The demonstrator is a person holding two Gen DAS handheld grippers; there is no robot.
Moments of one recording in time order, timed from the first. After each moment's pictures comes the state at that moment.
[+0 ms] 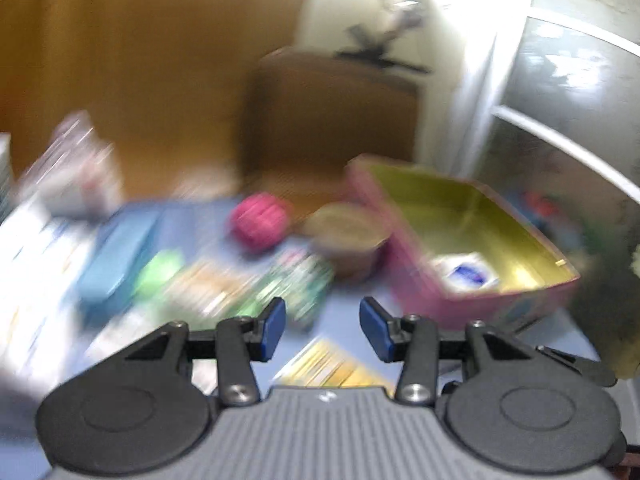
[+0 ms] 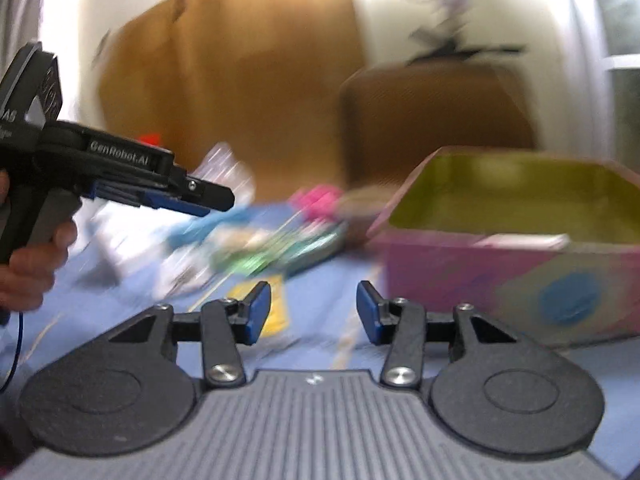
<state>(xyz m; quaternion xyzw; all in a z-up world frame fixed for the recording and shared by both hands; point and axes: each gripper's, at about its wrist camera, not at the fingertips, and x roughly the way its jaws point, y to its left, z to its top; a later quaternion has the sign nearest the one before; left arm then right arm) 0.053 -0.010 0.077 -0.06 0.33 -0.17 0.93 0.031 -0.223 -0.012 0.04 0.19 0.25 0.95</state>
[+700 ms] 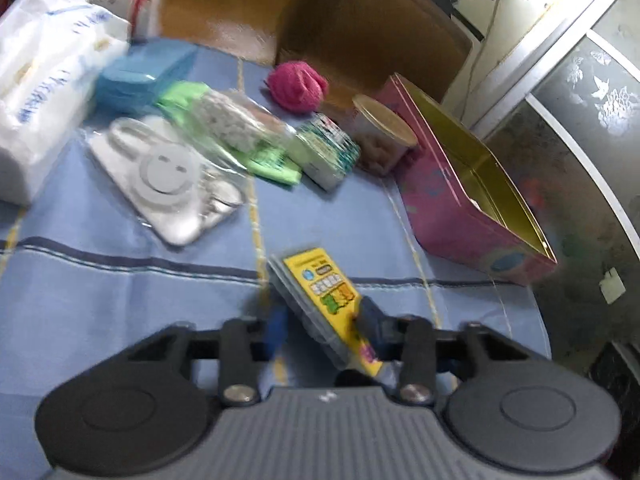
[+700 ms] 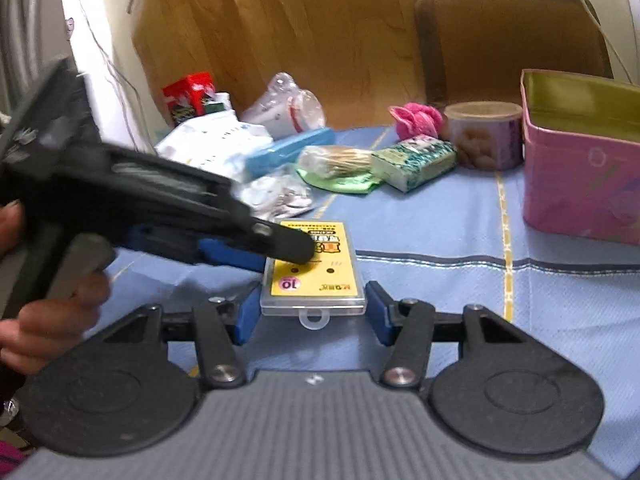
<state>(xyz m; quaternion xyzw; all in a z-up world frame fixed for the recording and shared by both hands) 0.035 0.017 0.017 -0.20 0.44 -0.21 0.85 0.017 -0.159 -0.036 0.05 0.27 0.30 0.91</state>
